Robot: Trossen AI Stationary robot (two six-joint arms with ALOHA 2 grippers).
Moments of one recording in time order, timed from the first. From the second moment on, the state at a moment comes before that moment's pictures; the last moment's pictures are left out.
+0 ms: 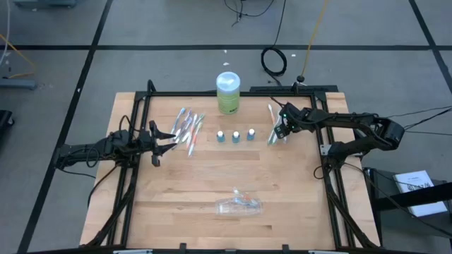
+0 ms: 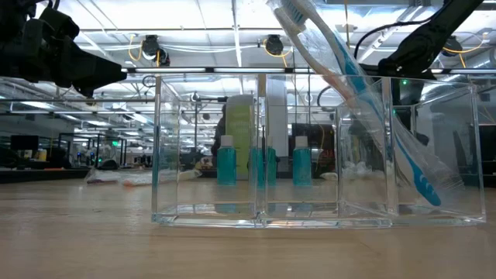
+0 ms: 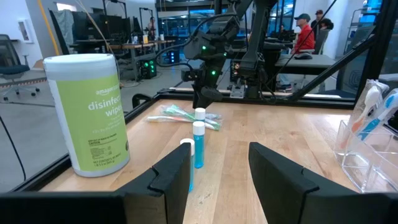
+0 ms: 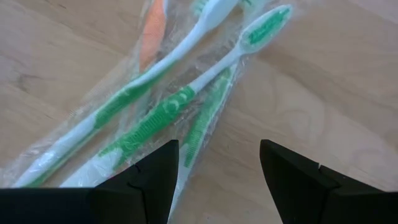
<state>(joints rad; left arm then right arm) 0.07 0.01 0.06 -0.05 -0.11 0.02 -0.62 1.32 0.57 -0.45 0.18 0.47</state>
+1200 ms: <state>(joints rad) 0.07 0.01 0.06 -0.05 -0.11 0.02 -0.62 1.32 0.44 -0.37 0.19 0.46</state>
